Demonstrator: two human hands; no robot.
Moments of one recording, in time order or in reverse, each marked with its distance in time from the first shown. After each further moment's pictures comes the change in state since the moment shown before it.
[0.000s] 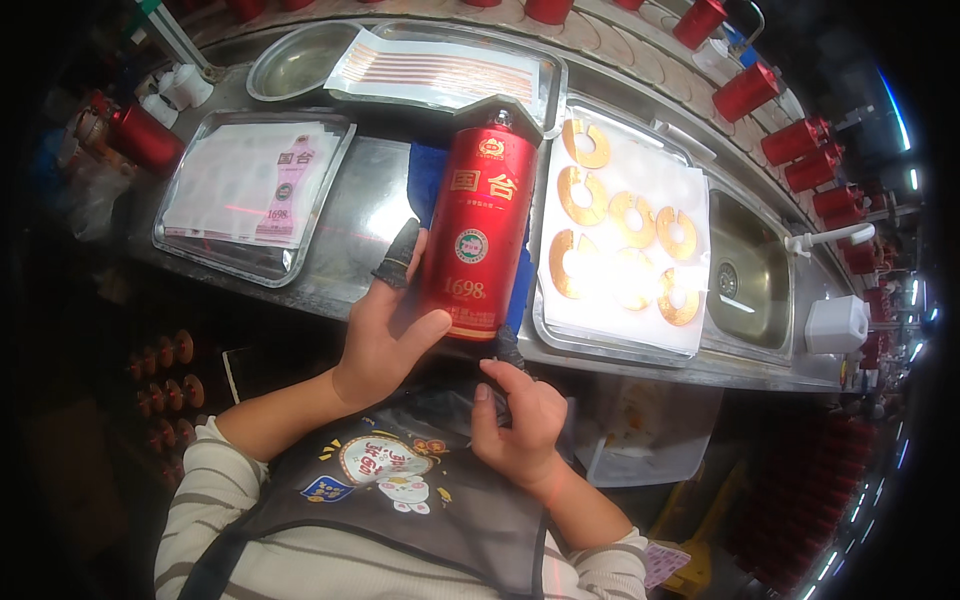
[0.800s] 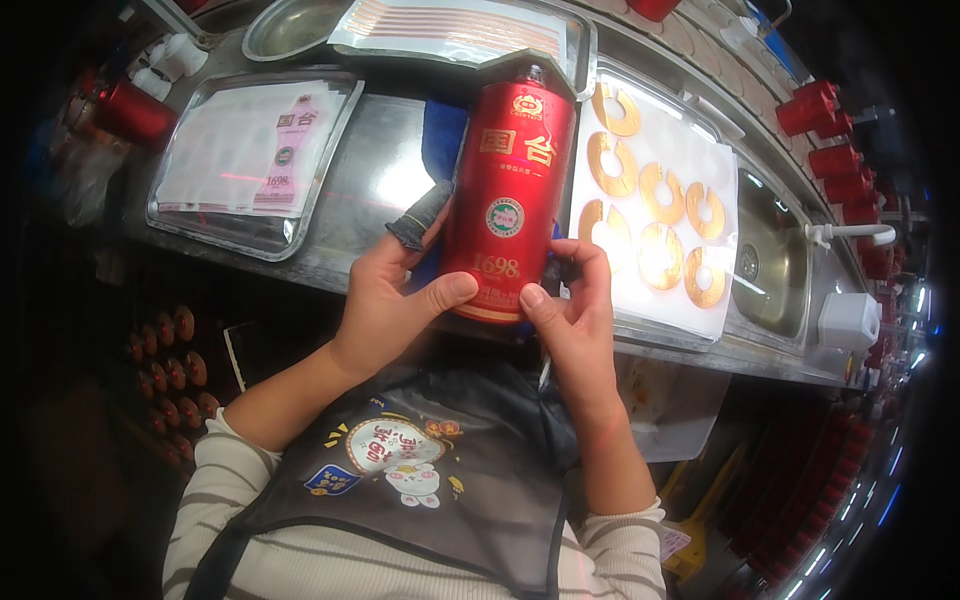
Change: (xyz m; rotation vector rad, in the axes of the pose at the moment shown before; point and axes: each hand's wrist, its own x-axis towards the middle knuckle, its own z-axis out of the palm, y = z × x) left_hand 0.010 -0.008 -0.002 -0.212 0.022 -0.186; right_hand 0.062 0.024 -0.005 0.861 -0.154 0.777
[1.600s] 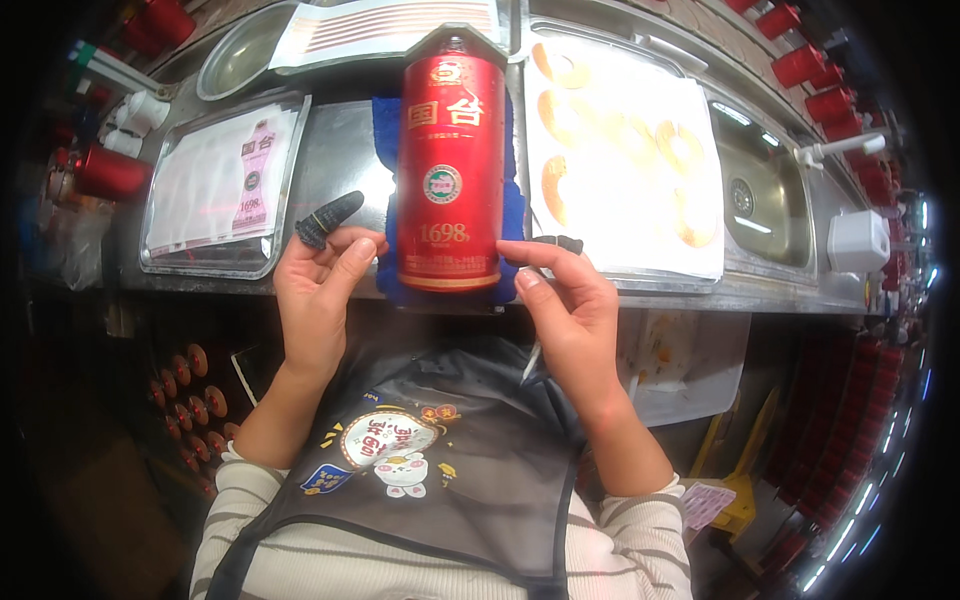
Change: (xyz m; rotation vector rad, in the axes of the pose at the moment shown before) left_hand -0.010 0.020 -0.020 -0.041 0.118 -0.088; right_hand -0.030 -0.007 0.000 -0.195 0.168 -0.114
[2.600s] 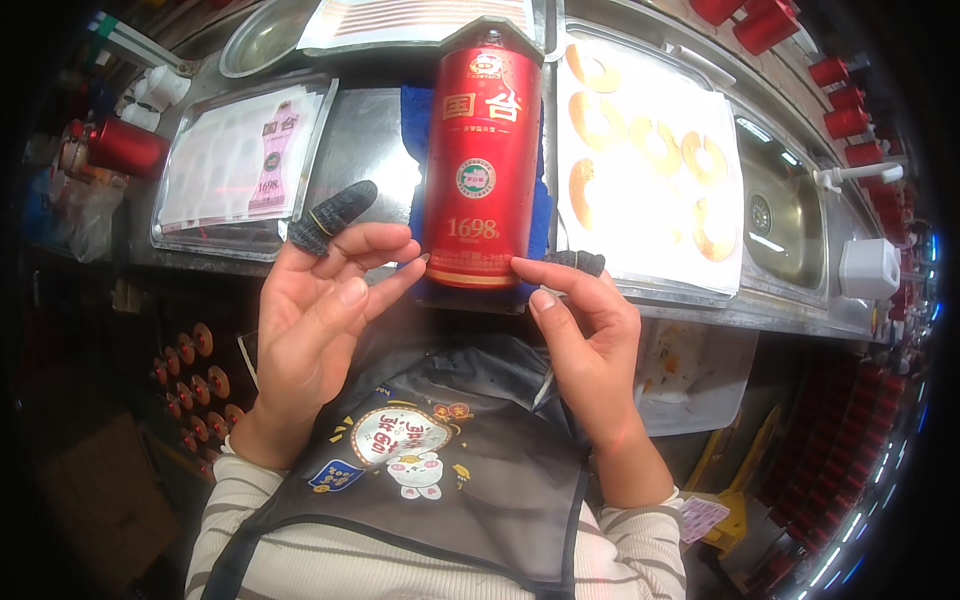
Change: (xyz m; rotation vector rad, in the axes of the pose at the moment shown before) left_hand -0.022 0.057 0.005 -0.345 -0.200 -0.148; right_hand -0.012 -0.014 0.003 -0.102 -0.045 0.014
